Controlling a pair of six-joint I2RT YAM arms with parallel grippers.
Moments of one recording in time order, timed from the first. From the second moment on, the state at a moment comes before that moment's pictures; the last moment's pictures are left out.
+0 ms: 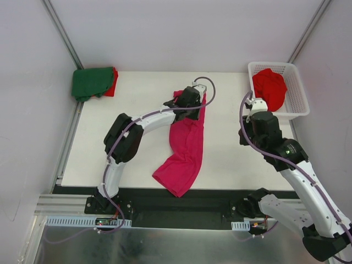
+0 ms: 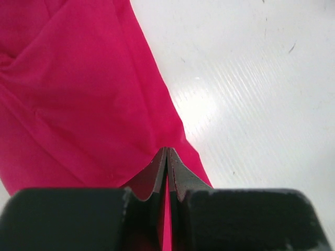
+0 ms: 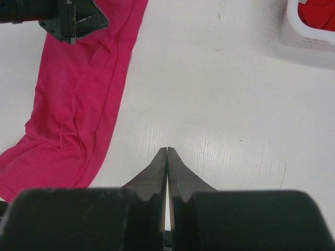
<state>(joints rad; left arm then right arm) -0.73 2.11 1.62 -0.19 0.02 -0.27 0.51 0.86 1.06 -0.84 0.26 0.23</state>
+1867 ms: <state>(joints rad) -0.38 2.50 2.22 -0.60 0.15 -0.23 0.48 0.80 1.04 -0.94 0.29 0.25</state>
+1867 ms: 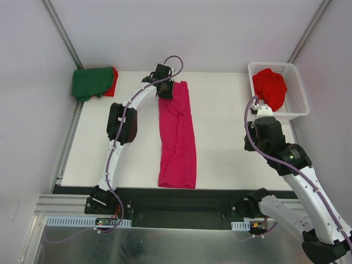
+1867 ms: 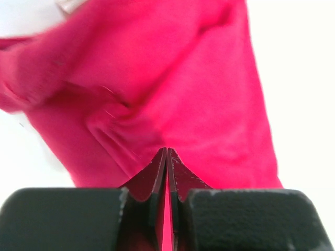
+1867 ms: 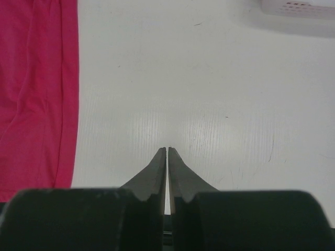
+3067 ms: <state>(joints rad) -0.43 2.53 2.26 -0.63 0.10 -0.22 0.48 0.82 0.98 -0.92 0.29 0.27</state>
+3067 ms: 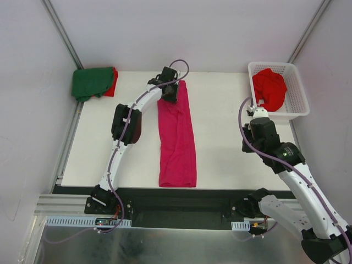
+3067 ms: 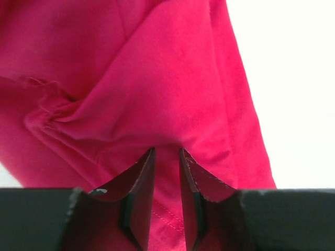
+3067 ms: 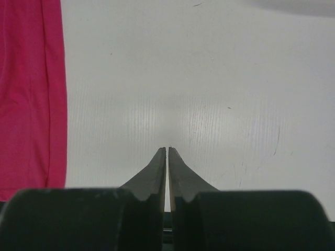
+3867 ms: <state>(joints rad) -0.50 1.65 1.32 -0.31 0.11 -0.38 0.69 0.80 0.74 -0.80 0.08 0.43</state>
